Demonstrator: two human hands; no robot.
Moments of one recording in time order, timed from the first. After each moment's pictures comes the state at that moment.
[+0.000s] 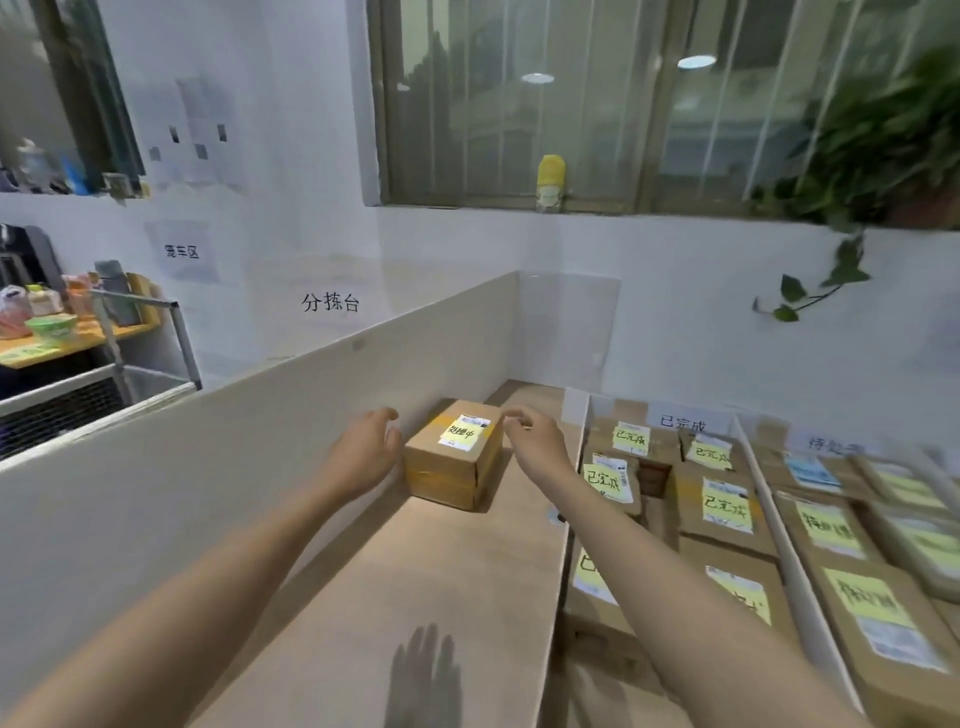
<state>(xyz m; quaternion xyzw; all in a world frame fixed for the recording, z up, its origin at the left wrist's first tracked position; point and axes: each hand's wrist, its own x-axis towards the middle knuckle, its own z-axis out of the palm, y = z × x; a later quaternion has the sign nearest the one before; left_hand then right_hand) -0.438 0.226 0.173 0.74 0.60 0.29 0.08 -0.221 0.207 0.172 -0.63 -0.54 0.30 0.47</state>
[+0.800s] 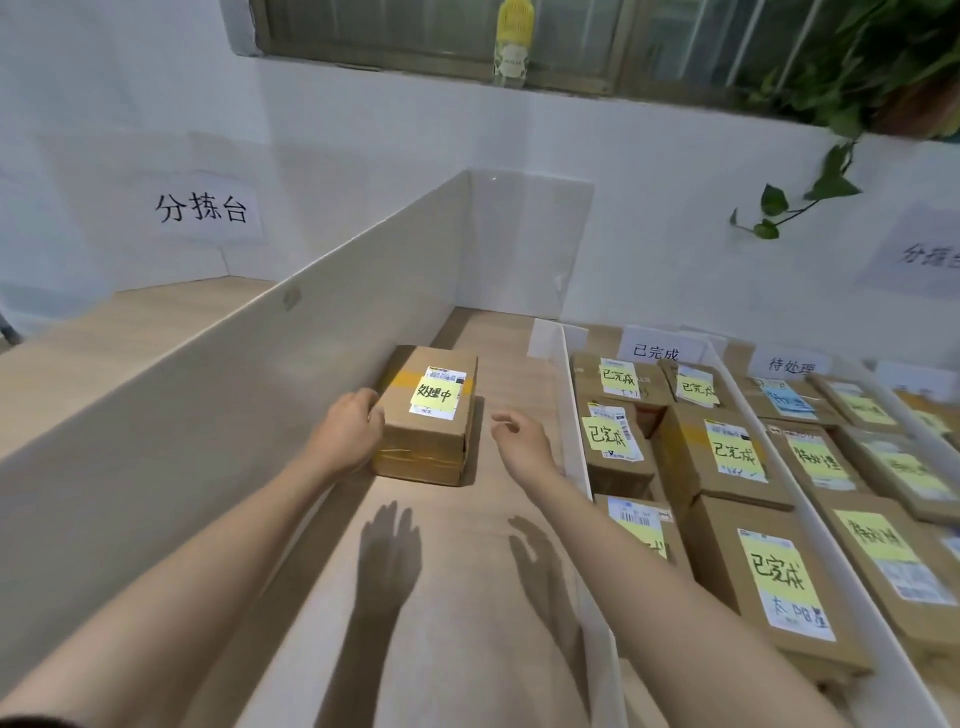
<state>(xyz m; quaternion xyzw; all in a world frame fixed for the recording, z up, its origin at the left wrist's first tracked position) -0.454 0.433 0.074 0.78 0.55 0.22 0.20 -0.252 0.342 0.074 -0.73 -0.41 0.31 0.44</state>
